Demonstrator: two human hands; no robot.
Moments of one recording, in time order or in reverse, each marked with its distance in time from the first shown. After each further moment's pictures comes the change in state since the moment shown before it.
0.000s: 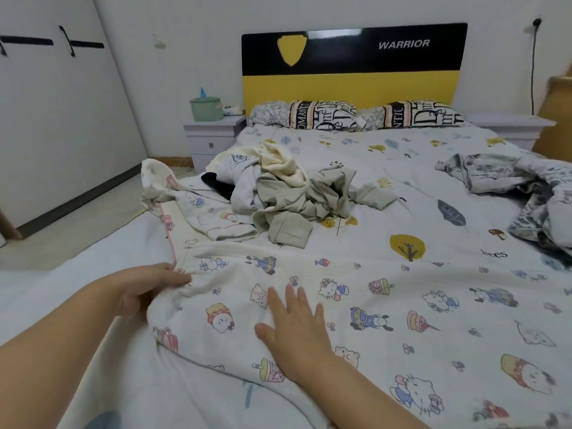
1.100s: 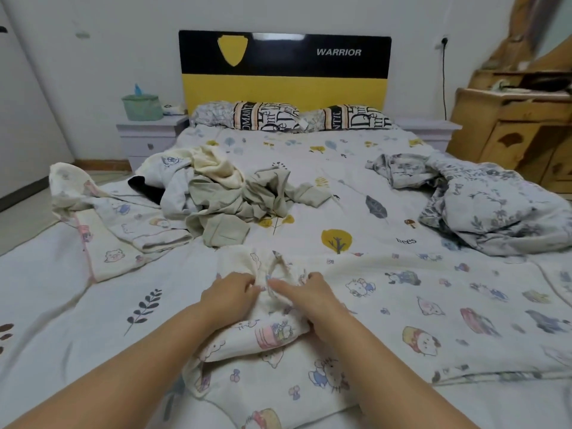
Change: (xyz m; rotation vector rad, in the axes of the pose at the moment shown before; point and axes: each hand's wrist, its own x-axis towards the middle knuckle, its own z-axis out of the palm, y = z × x) left_hand 0.006 0.025 0.212 0.946 0.075 0.582; right_hand -0.033 0.091 -0.068 1.025 0.244 0.500
